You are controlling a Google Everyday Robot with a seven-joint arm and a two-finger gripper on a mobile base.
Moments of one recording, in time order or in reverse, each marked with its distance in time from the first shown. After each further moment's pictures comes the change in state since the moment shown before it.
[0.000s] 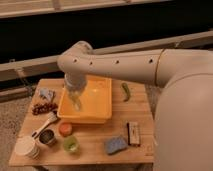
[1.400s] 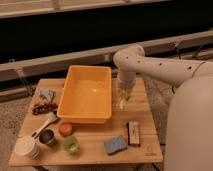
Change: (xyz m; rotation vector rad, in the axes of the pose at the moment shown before) arm 0.081 -0.250 0.000 0.195 0.141 0.501
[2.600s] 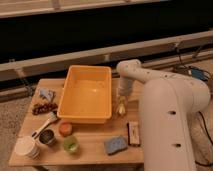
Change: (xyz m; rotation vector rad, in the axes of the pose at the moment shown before) arm -0.029 -0.016 0.148 -0.064 0.223 0.069
